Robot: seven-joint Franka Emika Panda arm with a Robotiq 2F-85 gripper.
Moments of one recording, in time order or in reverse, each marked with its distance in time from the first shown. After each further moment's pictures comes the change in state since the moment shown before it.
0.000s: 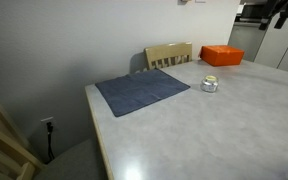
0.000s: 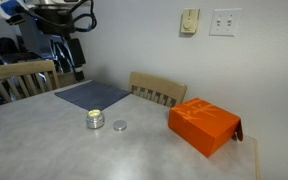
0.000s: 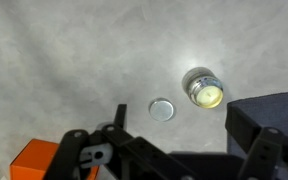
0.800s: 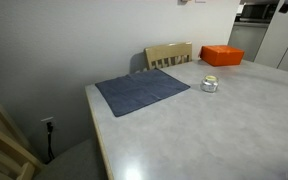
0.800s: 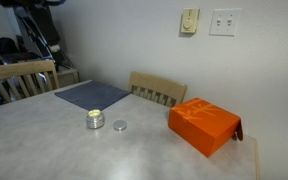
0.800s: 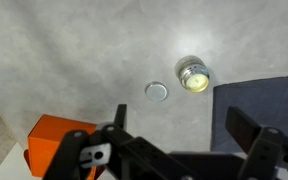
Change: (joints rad) arm 0.007 -0.258 0.001 -0.156 -0.023 0.037 0.003
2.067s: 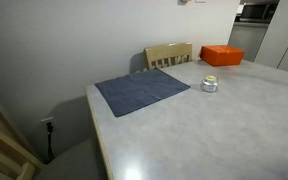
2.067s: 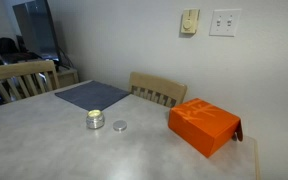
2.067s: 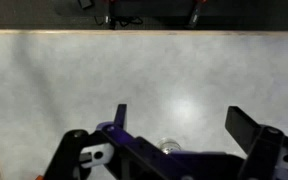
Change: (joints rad) arm 0.050 -0.411 0.072 -0.066 0.022 -0.613 0.009
